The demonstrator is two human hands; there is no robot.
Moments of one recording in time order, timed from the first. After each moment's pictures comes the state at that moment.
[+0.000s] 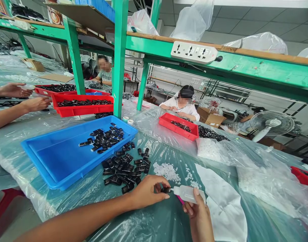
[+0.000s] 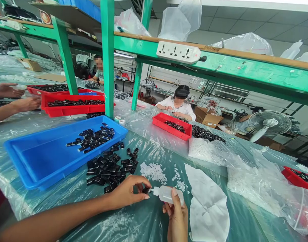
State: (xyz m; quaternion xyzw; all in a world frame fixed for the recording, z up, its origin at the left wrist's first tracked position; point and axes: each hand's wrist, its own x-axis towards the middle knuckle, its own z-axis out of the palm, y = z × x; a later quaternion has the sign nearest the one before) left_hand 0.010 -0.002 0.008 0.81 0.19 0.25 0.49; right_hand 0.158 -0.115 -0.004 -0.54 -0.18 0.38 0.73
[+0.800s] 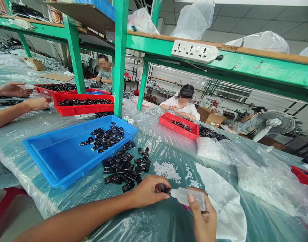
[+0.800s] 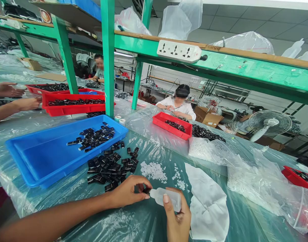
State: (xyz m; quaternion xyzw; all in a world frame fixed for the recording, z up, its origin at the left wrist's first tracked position) left_hand 0.011 -0.003 0.004 0.82 0.18 0.24 0.49; right_hand 0.141 -0.126 0.020 -0.68 -0.29 0.19 0.65
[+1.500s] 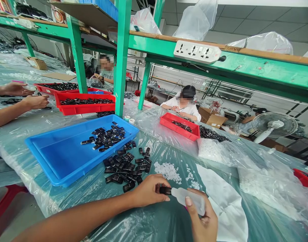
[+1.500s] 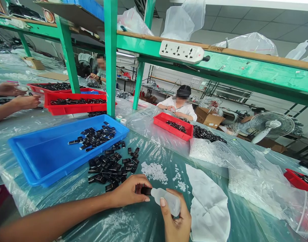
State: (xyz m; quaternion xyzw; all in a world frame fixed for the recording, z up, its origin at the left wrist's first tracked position) left_hand 0.013 0.002 -0.002 0.81 0.19 0.24 0.50; right_hand 0.139 -0.128 0.015 -0.68 -0.33 0.15 0.64
